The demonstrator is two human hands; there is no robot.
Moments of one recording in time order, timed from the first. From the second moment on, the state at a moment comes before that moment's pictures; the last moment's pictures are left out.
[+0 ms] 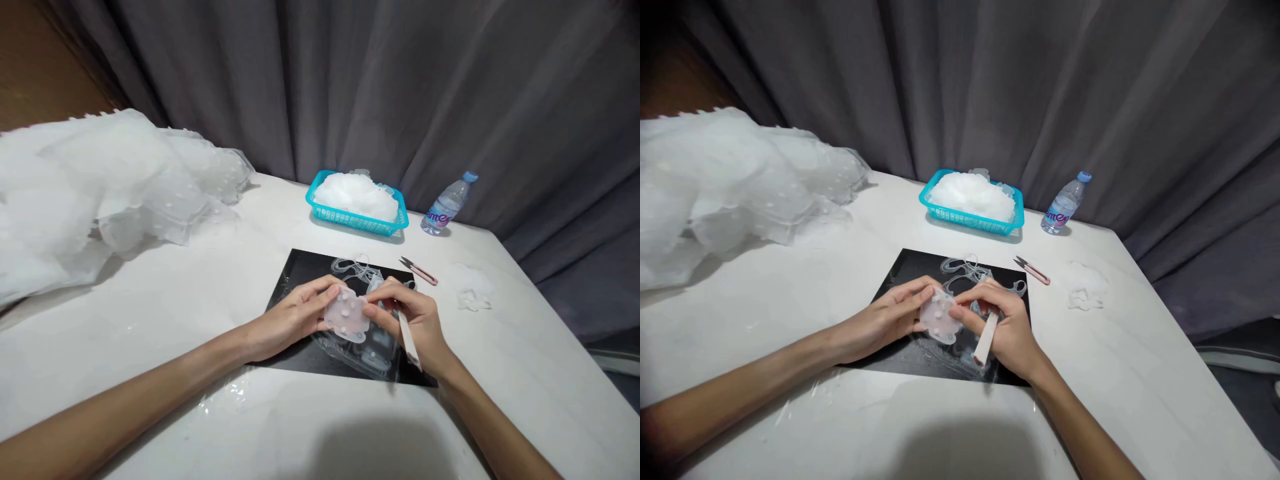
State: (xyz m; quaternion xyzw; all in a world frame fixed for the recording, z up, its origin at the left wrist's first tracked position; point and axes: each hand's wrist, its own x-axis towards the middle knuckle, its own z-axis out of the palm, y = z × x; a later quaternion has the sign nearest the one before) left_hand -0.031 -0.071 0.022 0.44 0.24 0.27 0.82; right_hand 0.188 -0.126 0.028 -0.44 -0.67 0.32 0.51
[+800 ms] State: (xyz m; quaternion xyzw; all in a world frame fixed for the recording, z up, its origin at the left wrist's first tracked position) left_hand -0.053 -0.053 0.044 0.75 0.21 0.31 0.54; right_hand 0.195 -0.128 0.039 -0.41 -0.73 0.14 0.53
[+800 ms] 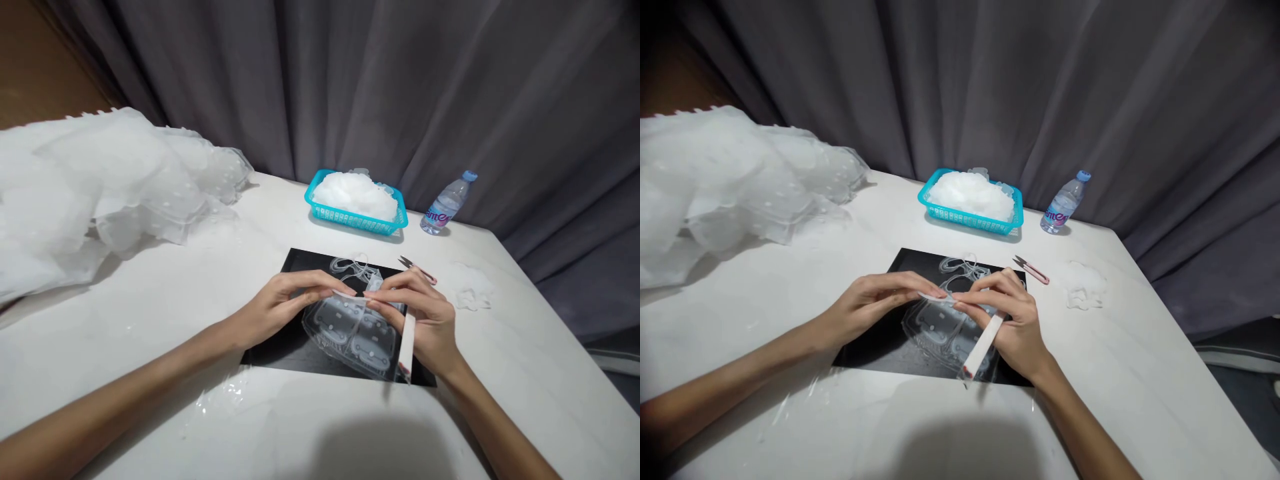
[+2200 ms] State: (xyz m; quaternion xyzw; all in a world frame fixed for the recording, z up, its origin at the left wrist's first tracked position) left_hand -0.041 -0.051 0.017 0.46 0.27 0.21 0.82; right_hand 0.189 -0.111 0.016 -0.53 -0.51 0.46 0.50
